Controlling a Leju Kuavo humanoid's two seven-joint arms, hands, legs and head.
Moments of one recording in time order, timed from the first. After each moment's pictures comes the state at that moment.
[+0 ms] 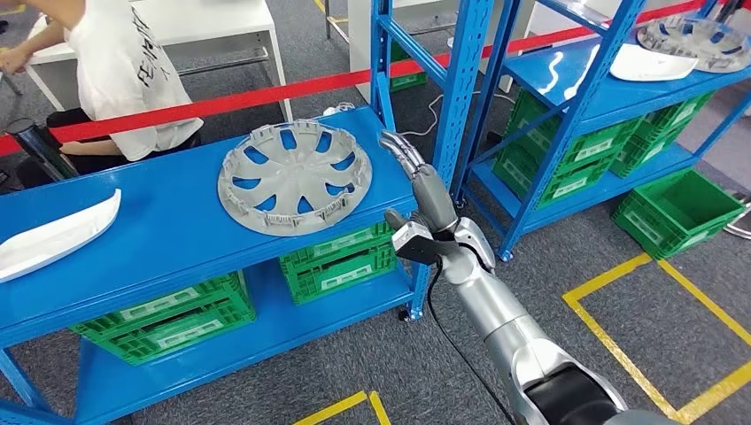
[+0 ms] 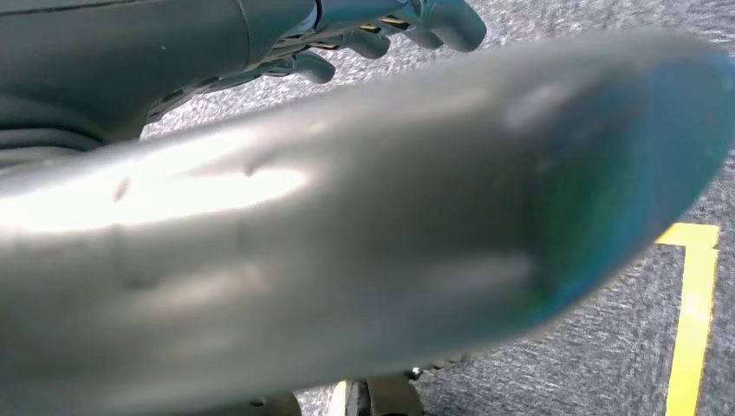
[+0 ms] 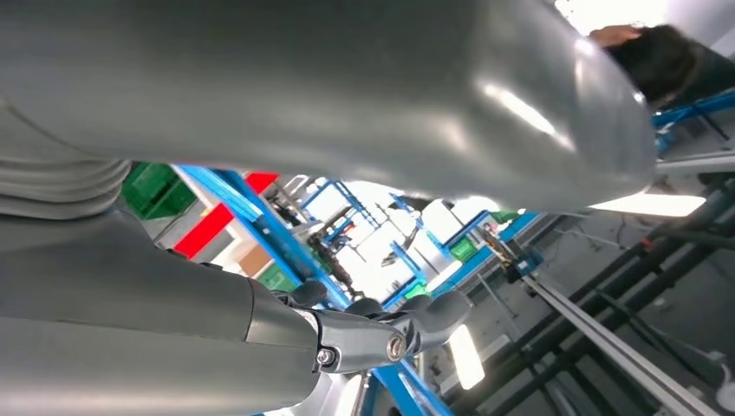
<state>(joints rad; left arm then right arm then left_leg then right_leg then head) -0.04 -0.12 0.58 -0.19 -0.46 0.47 -0.20 -0.31 -0.11 0.00 -1.13 0.57 0.10 -0.70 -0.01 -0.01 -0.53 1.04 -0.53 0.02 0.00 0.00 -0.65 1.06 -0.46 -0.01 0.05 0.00</state>
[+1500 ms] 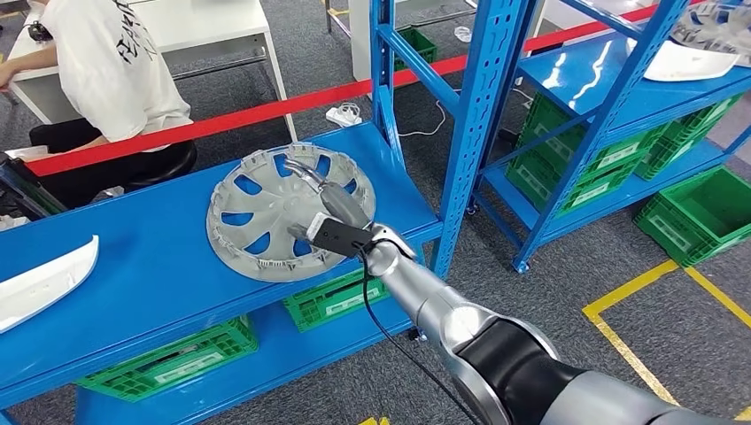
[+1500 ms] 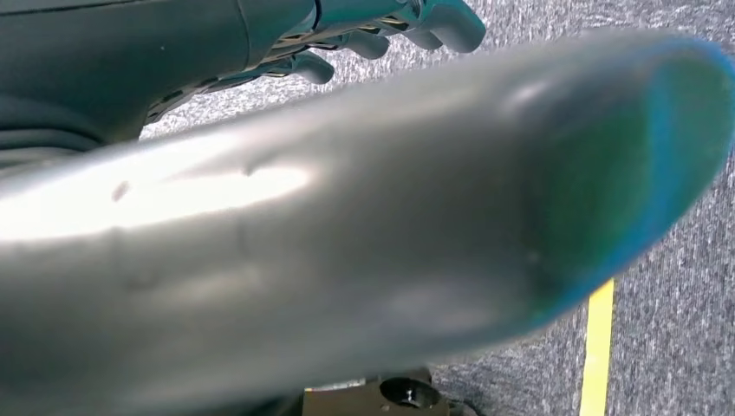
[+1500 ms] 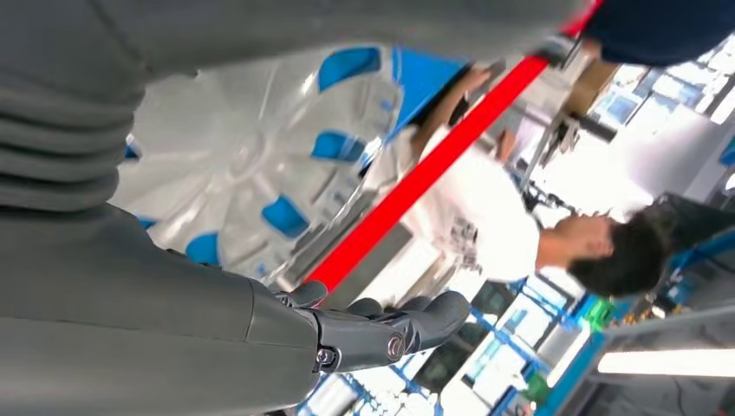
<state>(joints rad) -0.06 -0.13 0.58 -0.19 -0.54 0.44 -0.20 -0.62 0.10 0.20 -0.58 0.51 0.23 -0.70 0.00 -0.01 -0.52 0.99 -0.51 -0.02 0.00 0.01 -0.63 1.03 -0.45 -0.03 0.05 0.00</state>
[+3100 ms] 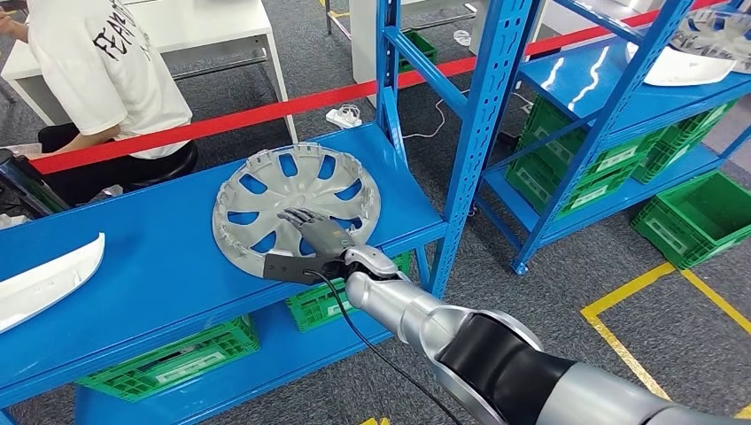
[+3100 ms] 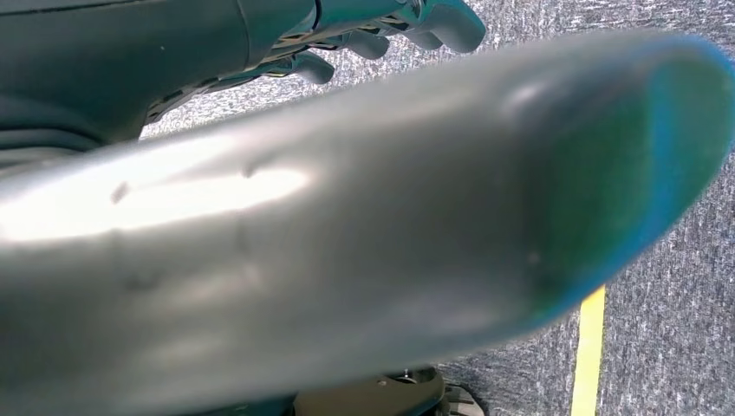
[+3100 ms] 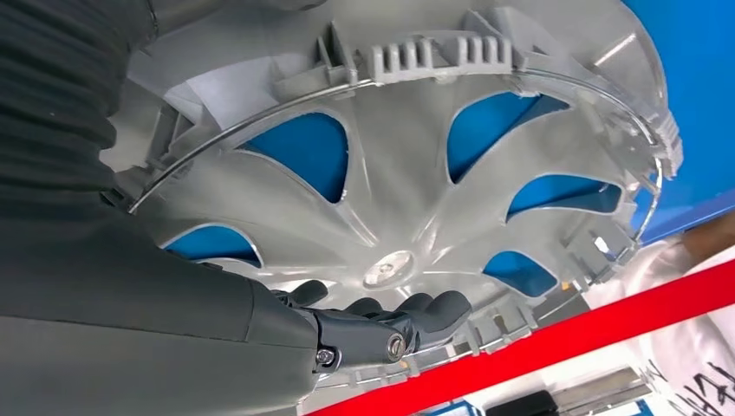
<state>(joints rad) -0.06 -0.15 0.59 -0.19 -0.54 0.44 -0.21 -0.67 0.14 0.42 -0.36 0.76 0.07 -0.24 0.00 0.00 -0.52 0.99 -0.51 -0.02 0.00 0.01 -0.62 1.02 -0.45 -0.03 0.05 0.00</state>
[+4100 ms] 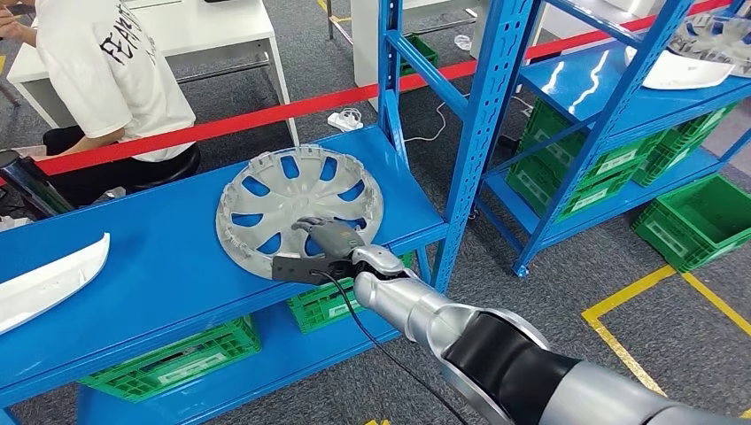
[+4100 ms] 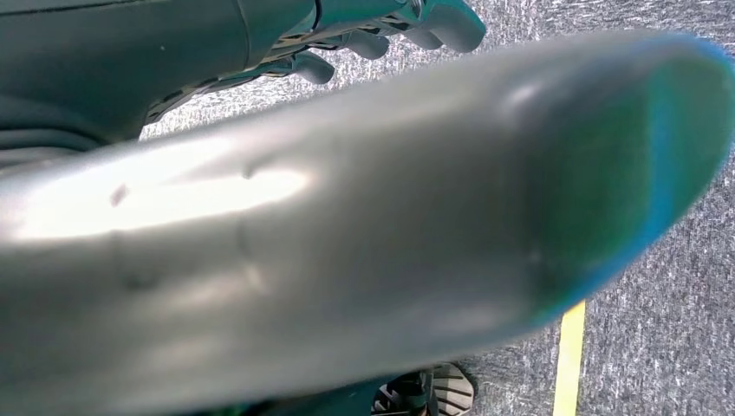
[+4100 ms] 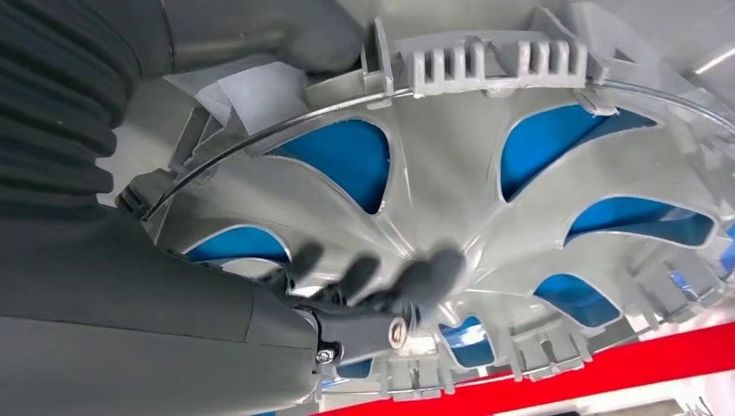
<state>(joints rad) -0.09 -0.17 0.59 -0.19 -0.56 0.43 -0.19 -0.66 0.10 0.43 -0.36 0.83 0.11 -0.16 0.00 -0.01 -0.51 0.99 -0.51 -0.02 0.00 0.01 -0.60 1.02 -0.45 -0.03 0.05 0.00</state>
